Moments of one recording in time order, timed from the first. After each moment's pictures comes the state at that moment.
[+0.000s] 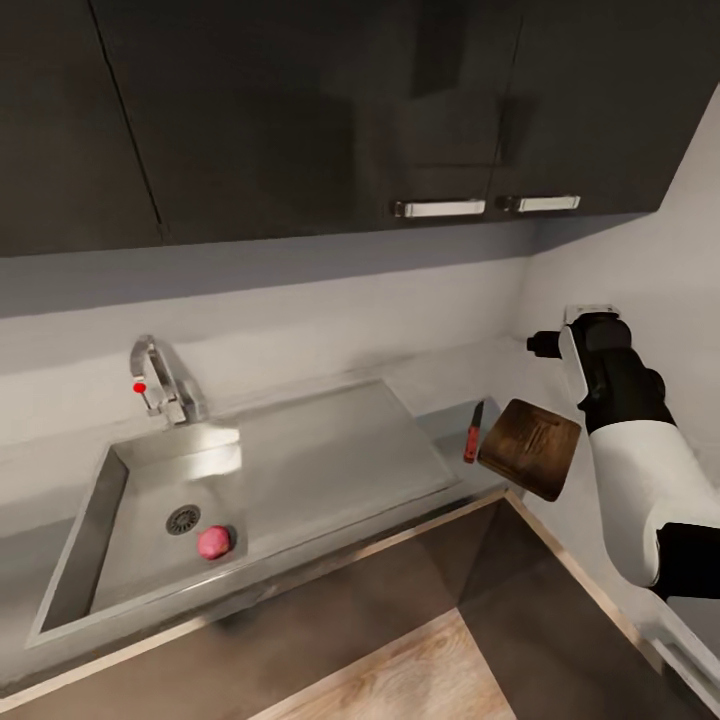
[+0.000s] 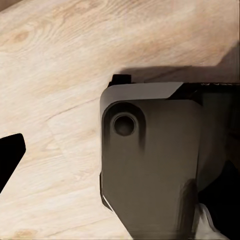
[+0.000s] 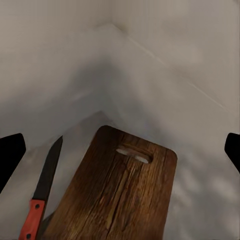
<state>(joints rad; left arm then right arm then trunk) -0.36 -0.04 -0.10 0.08 0.10 -0.02 0.10 -1.24 -0.16 -0.08 -0.92 0.03 0.91 -0.19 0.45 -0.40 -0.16</state>
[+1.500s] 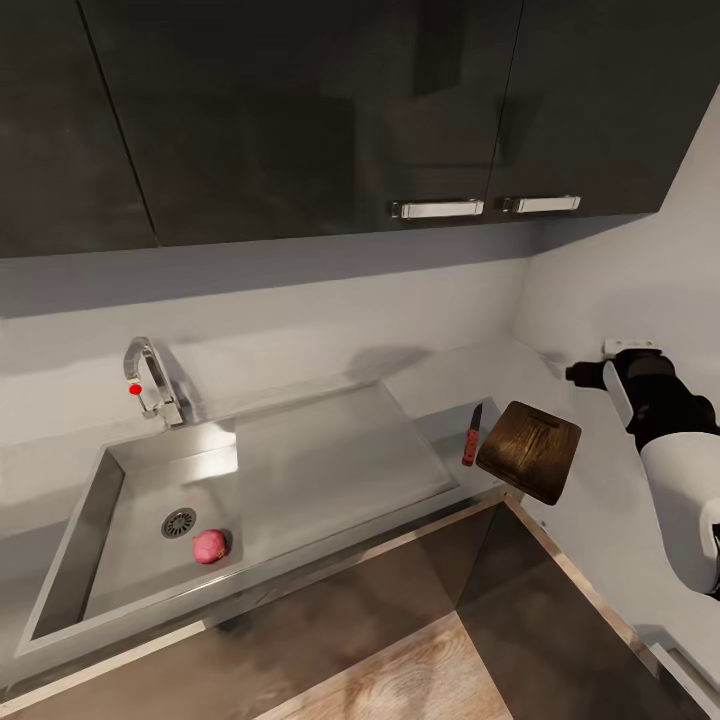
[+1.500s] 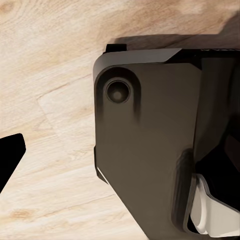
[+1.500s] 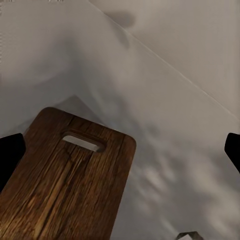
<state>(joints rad) -0.29 -0.05 -0.10 0.08 0.10 -0.02 0.11 -1.23 -0.33 -0.08 -0.66 0.03 0.71 -0.08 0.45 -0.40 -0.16</state>
